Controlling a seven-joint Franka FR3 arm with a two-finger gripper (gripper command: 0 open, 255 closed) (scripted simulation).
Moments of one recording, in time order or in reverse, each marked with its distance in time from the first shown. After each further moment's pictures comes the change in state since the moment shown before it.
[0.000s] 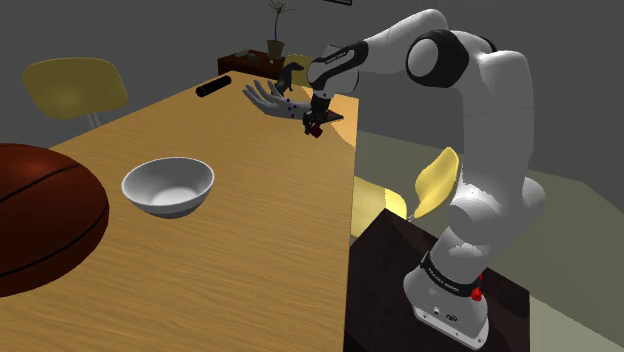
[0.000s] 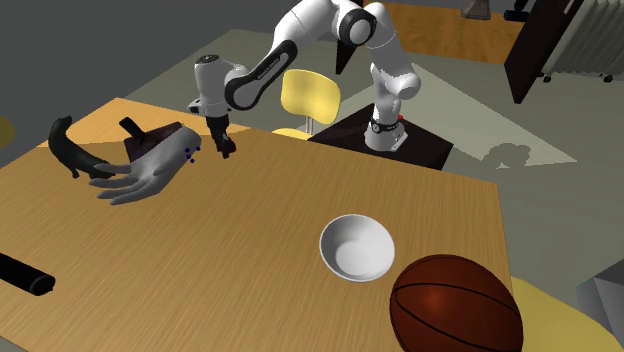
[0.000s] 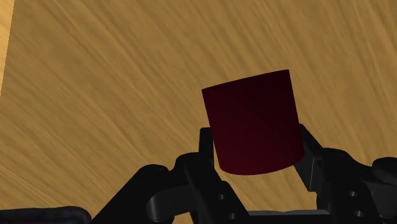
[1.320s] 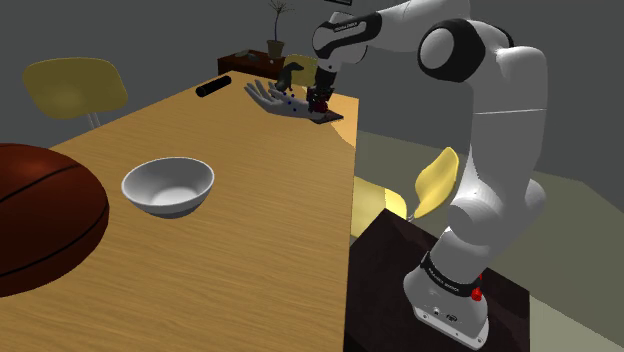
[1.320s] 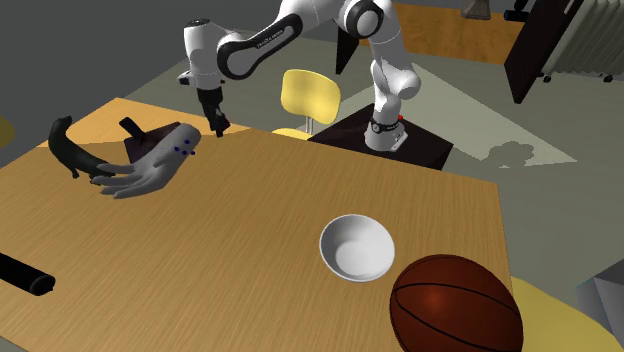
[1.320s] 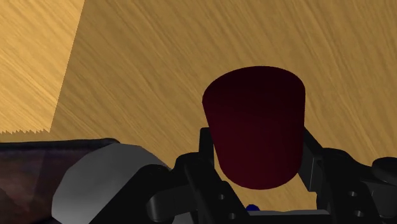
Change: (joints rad) arm 0.002 -0.092 -0.006 0.117 -0.015 -0.208 0.022
